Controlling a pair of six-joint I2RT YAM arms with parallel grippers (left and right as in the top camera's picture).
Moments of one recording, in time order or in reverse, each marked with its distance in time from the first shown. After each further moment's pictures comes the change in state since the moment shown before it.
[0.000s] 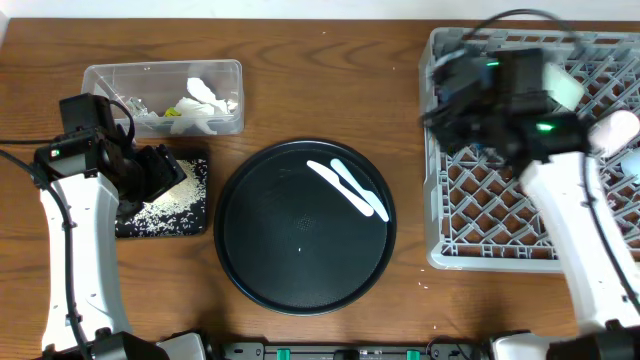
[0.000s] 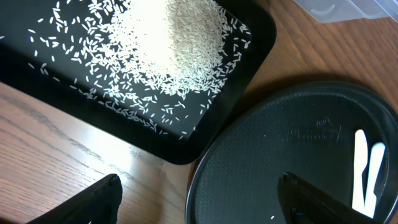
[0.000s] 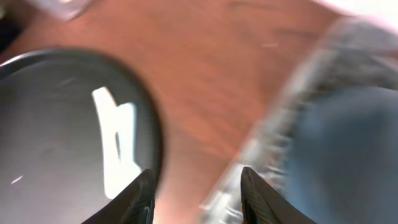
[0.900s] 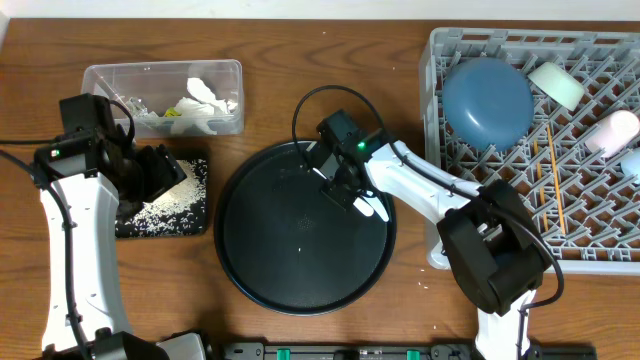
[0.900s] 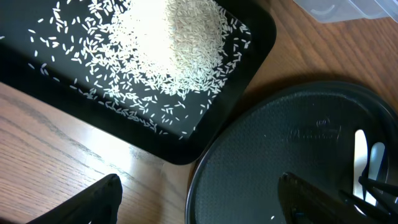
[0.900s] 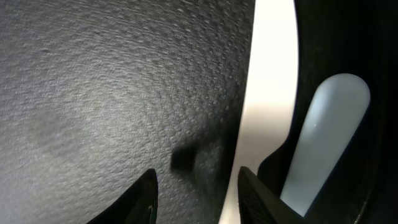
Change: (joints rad) left arm 0.000 0.000 0.000 0.000 0.000 0.000; right arm 0.405 0.507 -0.002 0.091 0.127 0.023
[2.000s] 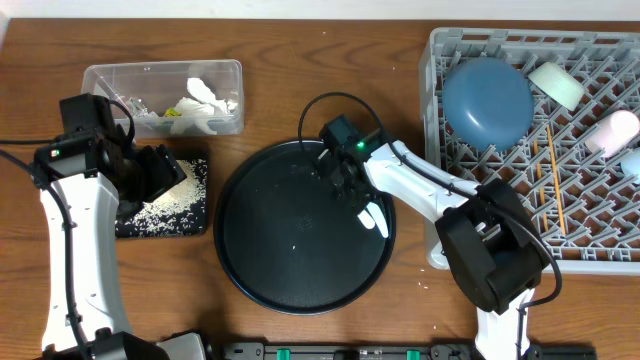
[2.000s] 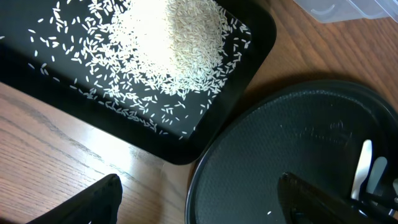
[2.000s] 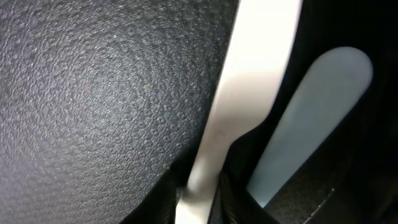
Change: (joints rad) left arm 0.000 0.000 0.000 0.000 0.000 0.000; right arm 0.002 0.010 0.004 -0.125 0.102 0.056
